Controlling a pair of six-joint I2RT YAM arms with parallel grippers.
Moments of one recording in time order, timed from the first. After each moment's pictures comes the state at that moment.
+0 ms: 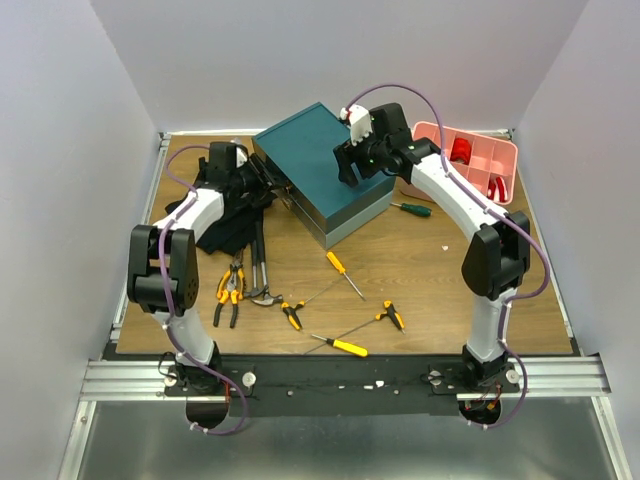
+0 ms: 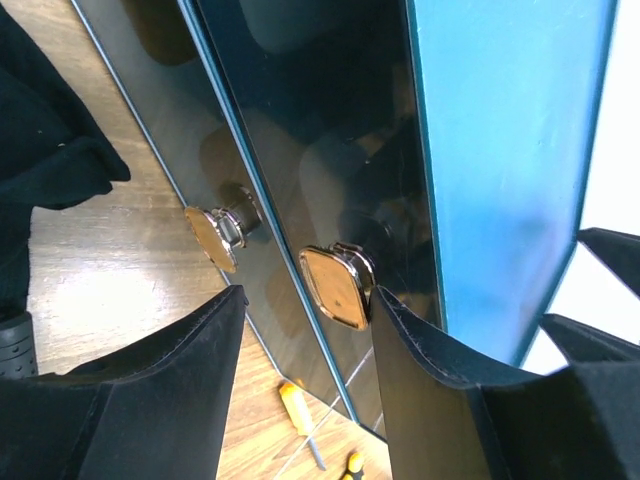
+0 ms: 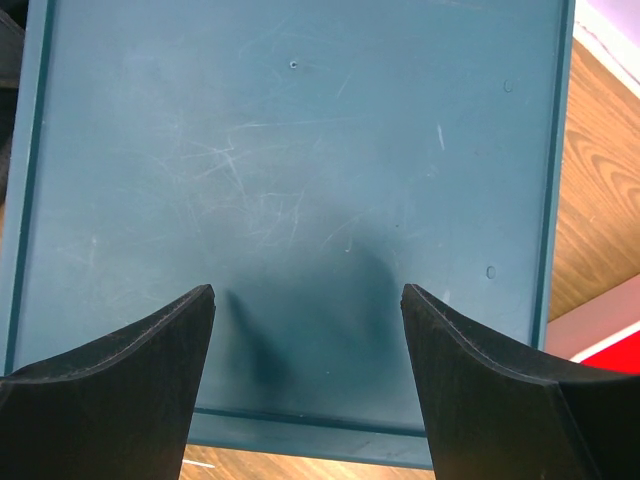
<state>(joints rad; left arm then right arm) -0.11 1.76 1.21 -0.09 0.46 -0.84 0.49 1.97 1.85 -0.55 -0.22 -0.21</state>
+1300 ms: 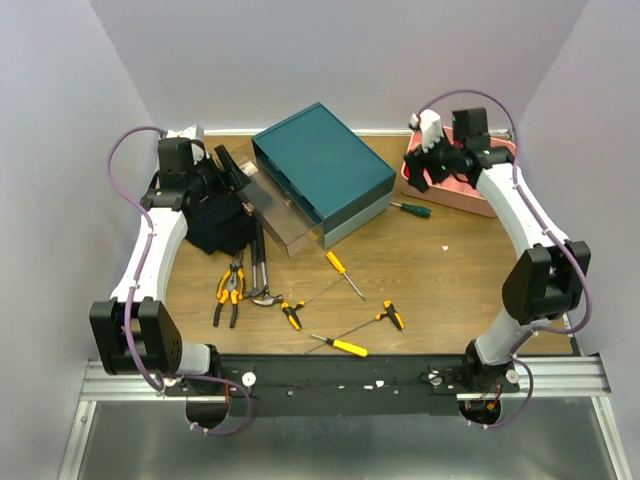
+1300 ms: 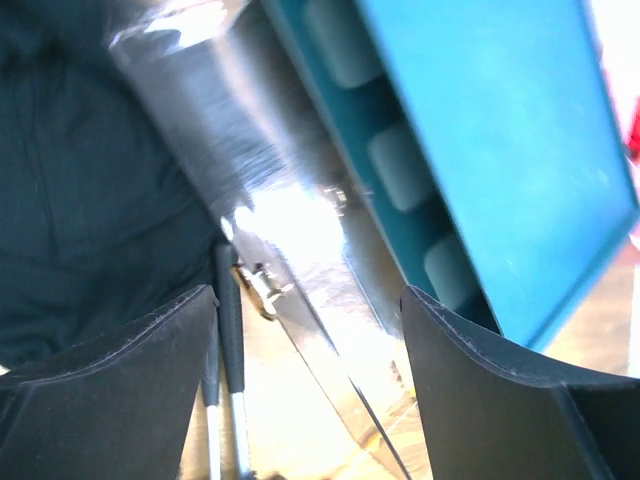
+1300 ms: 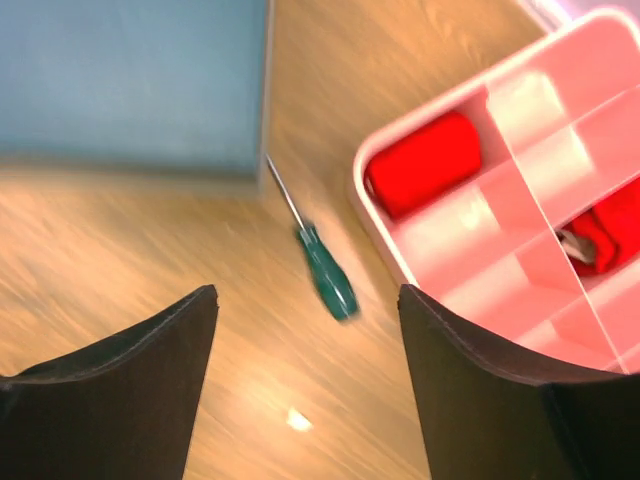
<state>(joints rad) 0.02 1.39 1.21 -0.43 0.28 -0.49 0.22 1.72 1.60 -0.61 -0.30 -0.45</state>
